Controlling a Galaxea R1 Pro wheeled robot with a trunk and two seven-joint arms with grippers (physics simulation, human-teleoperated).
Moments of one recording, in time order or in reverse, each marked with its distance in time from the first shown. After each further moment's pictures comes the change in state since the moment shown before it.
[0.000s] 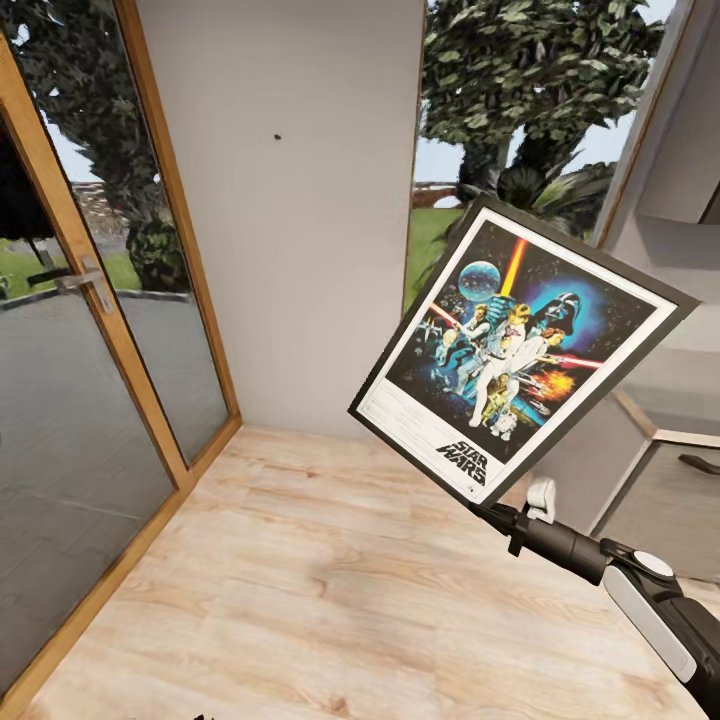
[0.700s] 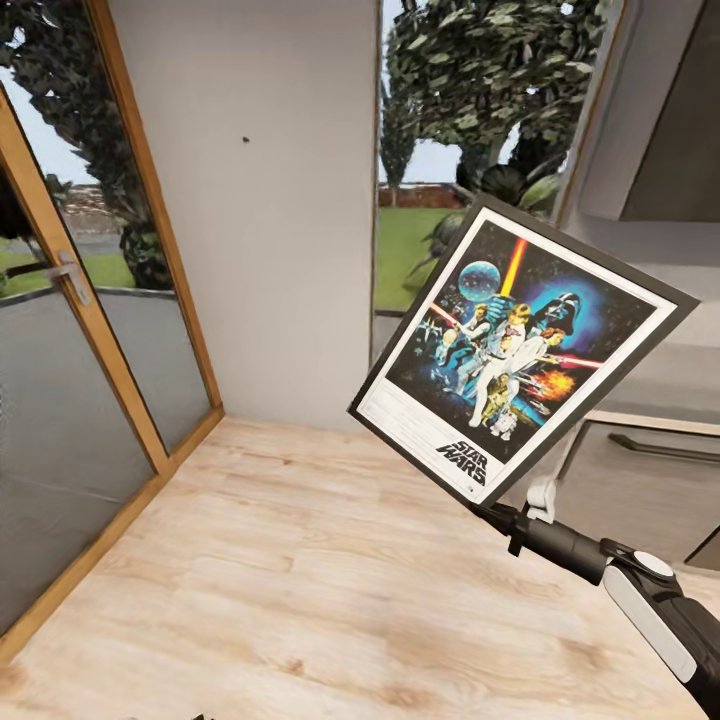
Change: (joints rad) left arm 0.000 0.000 0.001 0.000 0.000 -0.001 0.000; right arm 0.000 0.000 0.000 0.000 0.000 0.000 0.000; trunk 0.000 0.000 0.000
